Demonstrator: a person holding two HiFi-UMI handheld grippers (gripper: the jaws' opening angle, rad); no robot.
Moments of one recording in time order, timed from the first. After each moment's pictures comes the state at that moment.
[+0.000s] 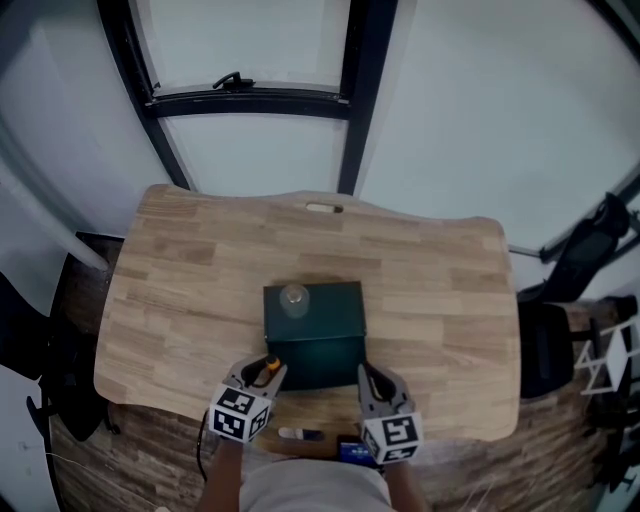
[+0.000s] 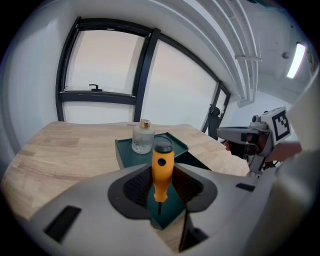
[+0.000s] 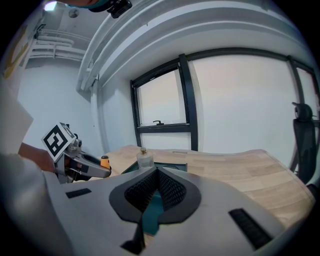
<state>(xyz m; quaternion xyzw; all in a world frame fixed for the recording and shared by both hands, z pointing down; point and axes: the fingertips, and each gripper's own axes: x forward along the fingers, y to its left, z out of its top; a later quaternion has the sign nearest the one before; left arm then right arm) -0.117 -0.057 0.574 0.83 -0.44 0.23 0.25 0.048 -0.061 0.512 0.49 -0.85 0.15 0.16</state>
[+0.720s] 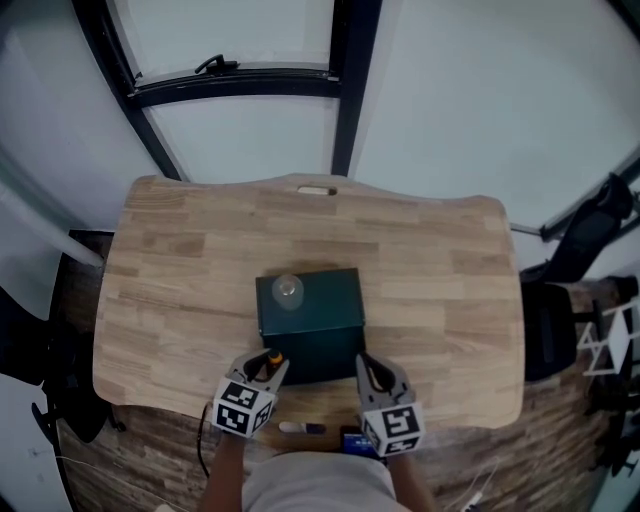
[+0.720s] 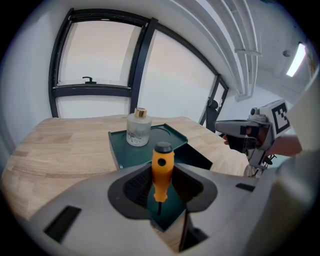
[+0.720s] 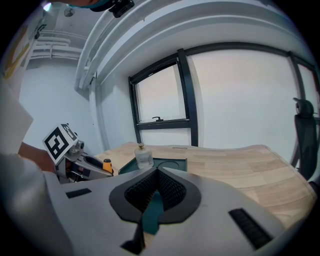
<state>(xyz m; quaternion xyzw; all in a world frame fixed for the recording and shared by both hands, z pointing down) -0.106 -0.058 0.597 0.83 -0.41 0.27 0.27 0.048 -0.067 0.526 0.48 -0.84 0.17 0.17</state>
